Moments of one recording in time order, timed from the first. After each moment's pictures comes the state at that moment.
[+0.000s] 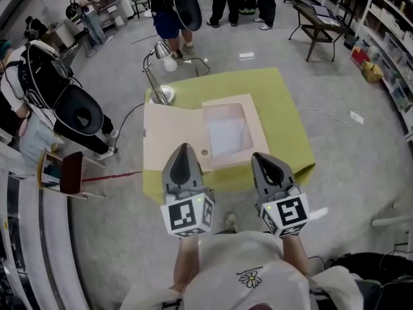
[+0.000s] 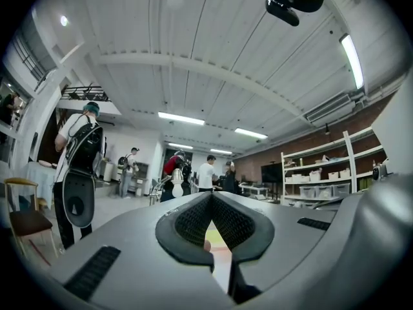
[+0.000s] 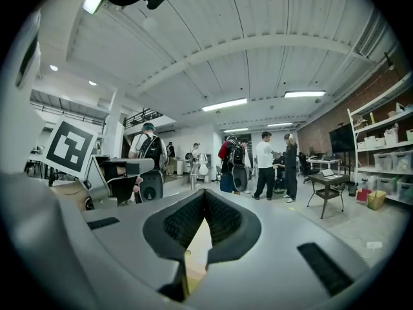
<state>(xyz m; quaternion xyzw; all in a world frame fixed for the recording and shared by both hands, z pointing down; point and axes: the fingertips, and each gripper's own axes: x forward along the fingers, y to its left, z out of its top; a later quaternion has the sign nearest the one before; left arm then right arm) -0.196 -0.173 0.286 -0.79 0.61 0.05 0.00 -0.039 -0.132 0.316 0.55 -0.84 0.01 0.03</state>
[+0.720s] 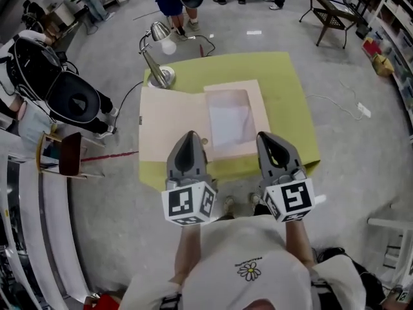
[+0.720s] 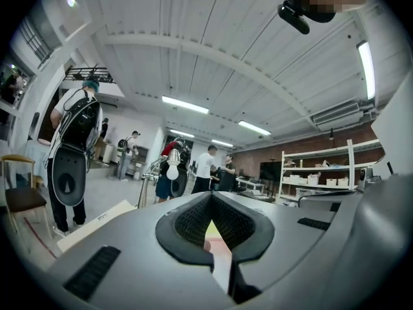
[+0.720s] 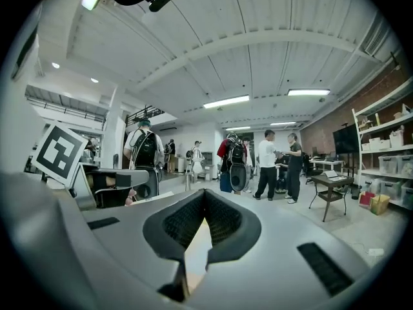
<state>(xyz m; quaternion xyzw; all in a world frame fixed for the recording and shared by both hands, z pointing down) -0.172 -0.215 0.324 -0.80 0.60 0.04 -0.07 -0.019 -0.193 0.321 0.54 -0.84 0.00 0.05</state>
